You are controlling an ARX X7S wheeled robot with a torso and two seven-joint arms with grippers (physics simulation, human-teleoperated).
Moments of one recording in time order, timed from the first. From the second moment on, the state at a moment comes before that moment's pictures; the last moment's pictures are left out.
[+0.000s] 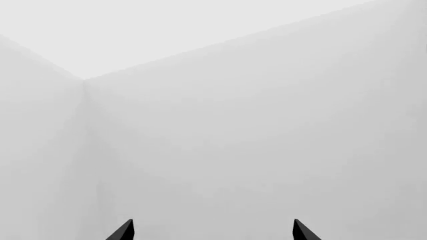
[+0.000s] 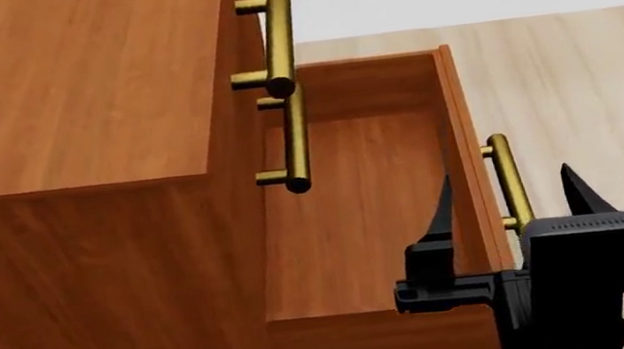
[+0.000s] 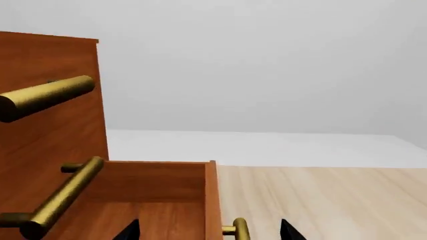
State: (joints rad) left arm -1.19 -0.56 0.00 0.65 -0.54 -1.09 -0.18; right arm 0.32 0.33 -0.11 -0.39 0.34 0.47 0.26
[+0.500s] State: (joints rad) left arm -1.19 -0.56 0.01 0.65 -0.54 -1.09 -0.18; right arm 0.31 0.33 -0.11 -0.39 0.34 0.46 0.27
